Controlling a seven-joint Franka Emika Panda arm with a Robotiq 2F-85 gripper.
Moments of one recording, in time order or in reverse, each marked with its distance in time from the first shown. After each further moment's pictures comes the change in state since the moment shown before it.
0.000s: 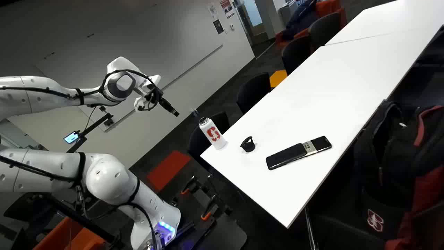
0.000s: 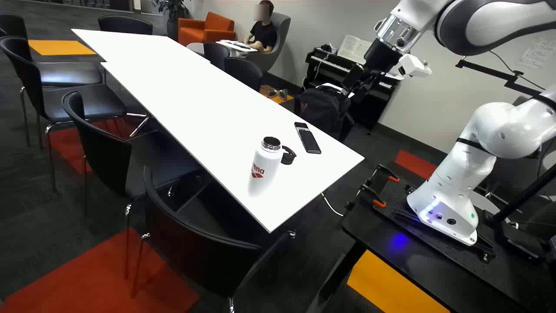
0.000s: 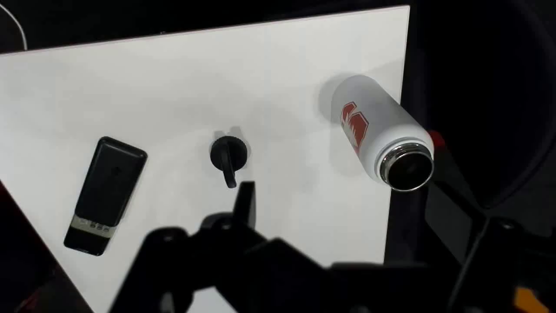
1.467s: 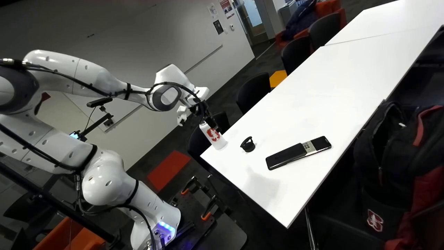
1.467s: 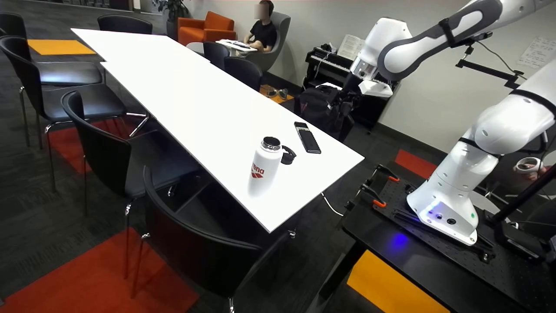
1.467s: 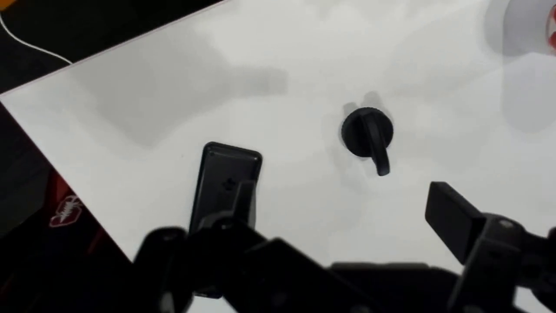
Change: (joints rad) arm -0.234 0.382 -0.275 -0.046 -0.198 0.323 -0.098
